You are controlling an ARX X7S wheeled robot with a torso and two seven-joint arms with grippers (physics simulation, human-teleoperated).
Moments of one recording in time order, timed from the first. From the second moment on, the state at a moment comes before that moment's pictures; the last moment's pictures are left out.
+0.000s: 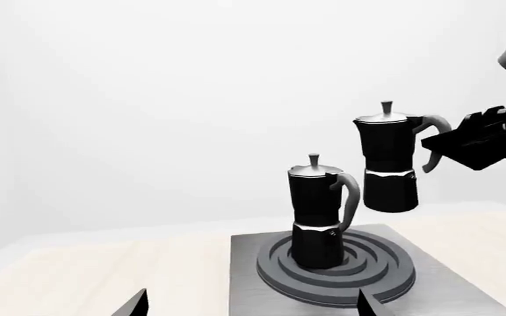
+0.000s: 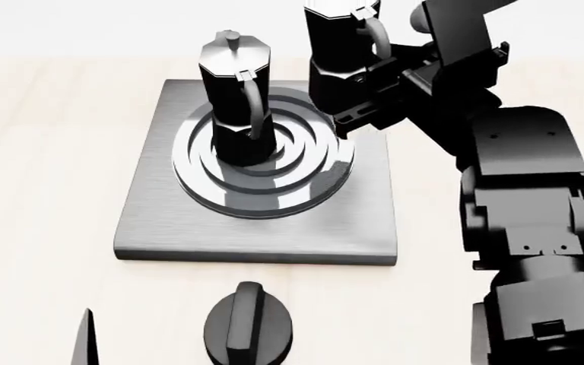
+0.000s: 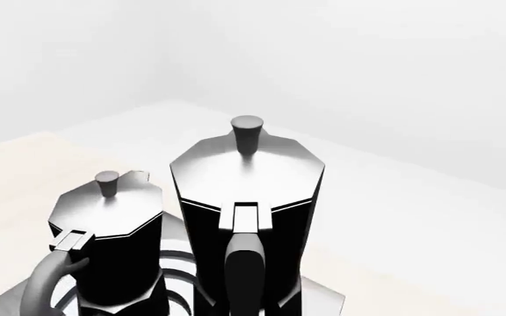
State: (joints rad) left arm 0.09 -0.47 0.41 0.61 -0.17 -0.04 -0.50; right arm 1.43 0.19 -0.44 1.31 0.33 0.03 -0.56
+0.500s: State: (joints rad) left arm 0.09 -0.47 0.40 0.61 -0.18 -0.04 -0.51; right arm 1.37 0.11 -0.14 1.31 0.06 0.00 -0.59
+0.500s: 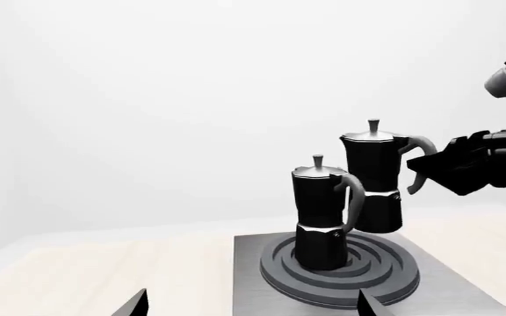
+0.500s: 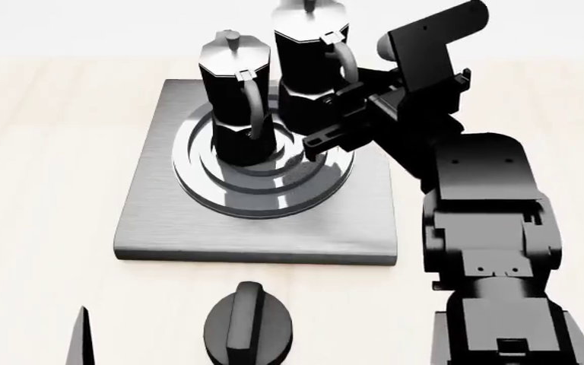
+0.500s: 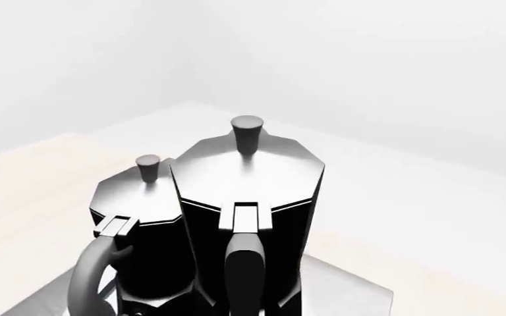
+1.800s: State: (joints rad) left arm 0.08 -0.48 0.41 0.60 -0.18 -0.03 -0.52; right arm 1.26 0.10 -0.03 1.31 0.01 -0.03 -0.59
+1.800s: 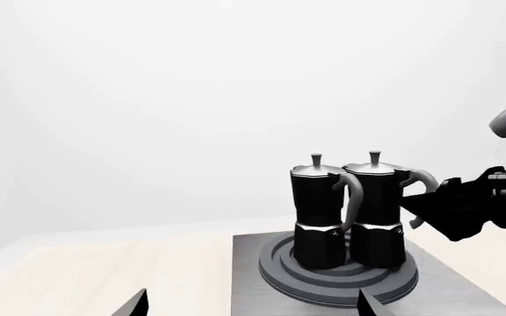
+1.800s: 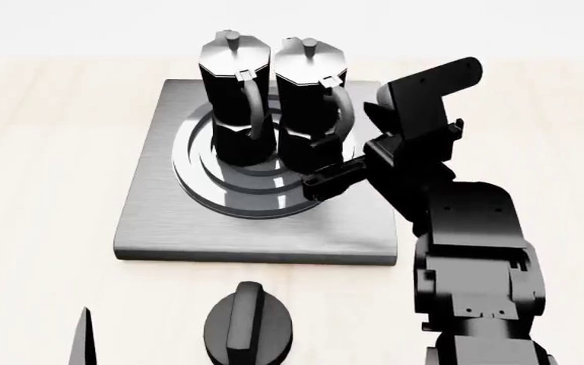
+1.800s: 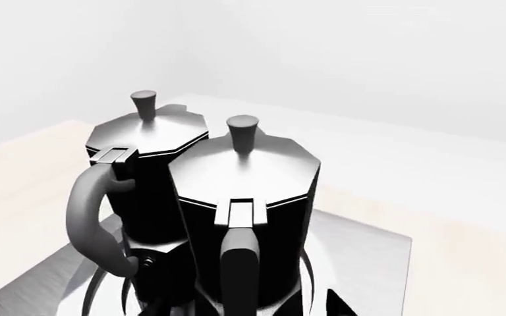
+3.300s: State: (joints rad) left arm 0.08 -0.49 0.43 0.61 -0.18 -0.02 -0.53; right arm 0.45 0.05 0.09 -0.40 0.09 0.30 -0.13
